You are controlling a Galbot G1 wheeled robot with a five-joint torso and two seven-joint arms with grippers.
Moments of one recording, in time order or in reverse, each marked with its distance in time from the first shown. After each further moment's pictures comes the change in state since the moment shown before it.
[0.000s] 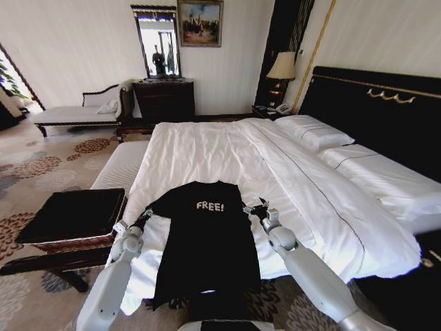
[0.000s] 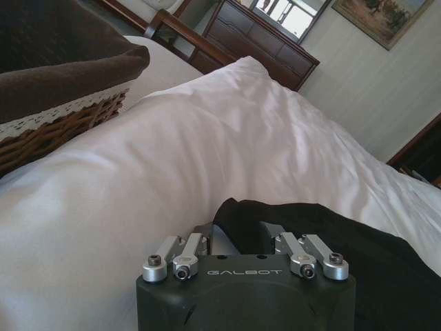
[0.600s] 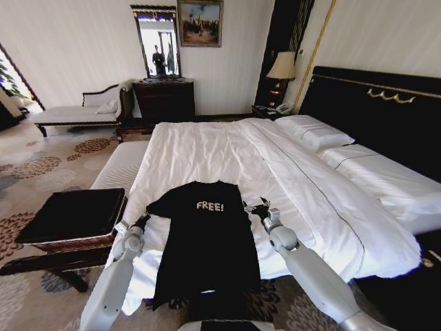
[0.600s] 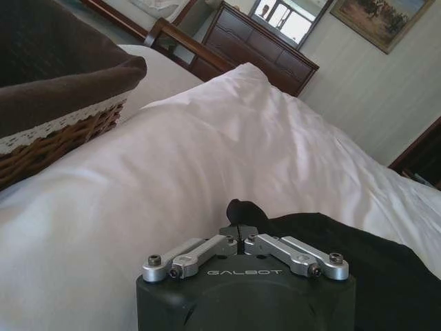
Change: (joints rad) left arm -0.023 0.003 0.006 0.014 0.020 -0.014 -0.003; right arm -0.010 0.006 0.009 0.011 0.000 -0.001 0.003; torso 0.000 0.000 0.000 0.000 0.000
